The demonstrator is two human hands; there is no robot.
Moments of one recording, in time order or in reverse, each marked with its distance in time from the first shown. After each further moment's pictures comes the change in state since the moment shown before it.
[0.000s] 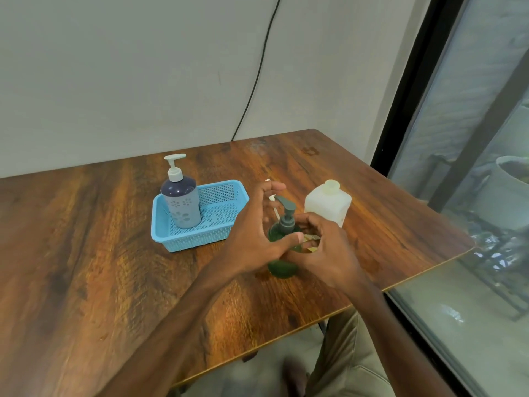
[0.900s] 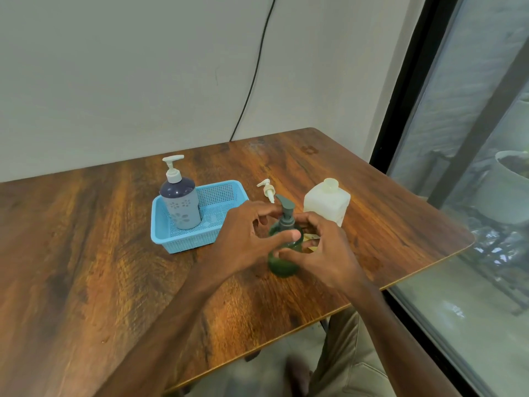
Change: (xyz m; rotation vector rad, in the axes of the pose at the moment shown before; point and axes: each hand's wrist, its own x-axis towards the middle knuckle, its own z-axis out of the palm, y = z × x) left_hand 0.002 -0.010 -0.011 0.245 -0.003 -0.003; right_hand -0.001 0.000 0.004 0.004 0.020 0.030
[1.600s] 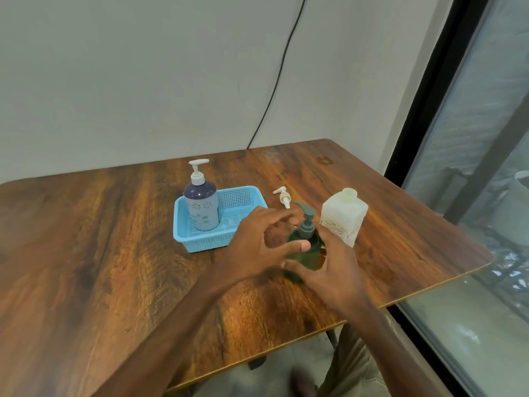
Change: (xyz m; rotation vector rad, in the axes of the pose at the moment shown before) left_hand -0.012 -0.016 -0.007 0.014 -0.007 0.039; right_hand -0.021 -0.016 0.021 -0.077 0.080 -0.016
